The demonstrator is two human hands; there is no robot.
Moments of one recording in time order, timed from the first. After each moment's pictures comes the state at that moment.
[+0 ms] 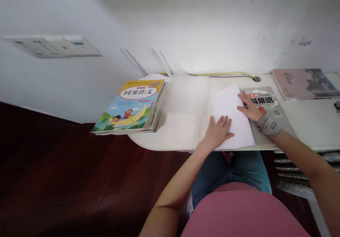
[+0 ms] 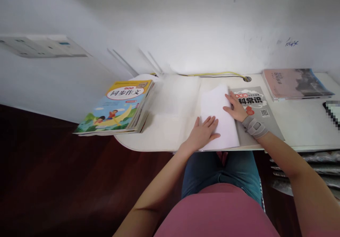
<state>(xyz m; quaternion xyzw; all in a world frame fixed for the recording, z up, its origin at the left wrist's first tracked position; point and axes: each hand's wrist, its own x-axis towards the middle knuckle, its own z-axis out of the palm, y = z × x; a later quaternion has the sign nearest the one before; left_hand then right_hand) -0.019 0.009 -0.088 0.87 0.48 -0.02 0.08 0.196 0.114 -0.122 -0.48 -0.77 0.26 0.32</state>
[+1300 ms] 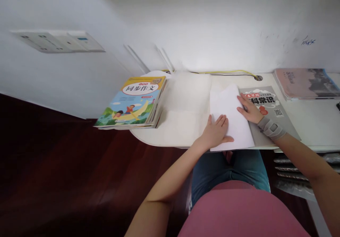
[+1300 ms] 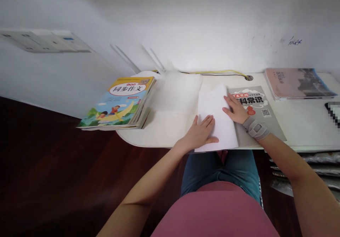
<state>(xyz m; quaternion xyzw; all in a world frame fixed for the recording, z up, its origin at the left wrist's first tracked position) -0.027 0.004 -0.076 0.88 0.46 -0.06 0.07 0.194 0.101 -0.118 -0.45 -0.82 0.19 0.30</state>
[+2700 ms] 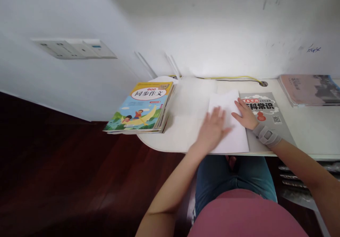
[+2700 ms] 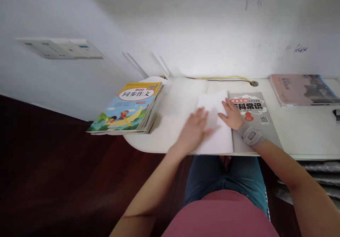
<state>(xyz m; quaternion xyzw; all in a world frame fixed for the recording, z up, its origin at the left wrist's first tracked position) -0.067 0.014 -0.056 0.84 0.54 0.08 -0.01 0.146 0.104 -0.127 -0.48 -0.81 0.16 0.29</state>
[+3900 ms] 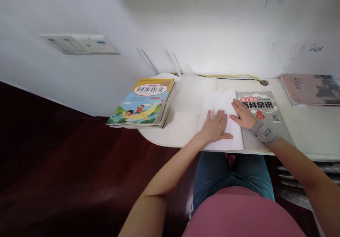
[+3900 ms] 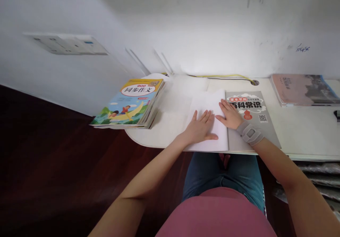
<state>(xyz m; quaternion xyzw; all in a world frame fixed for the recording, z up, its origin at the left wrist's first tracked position) -0.053 0.027 -0.081 0.87 0.48 -0.05 0.05 0.145 0.097 -0.117 -0.42 -0.87 0.12 0.22</state>
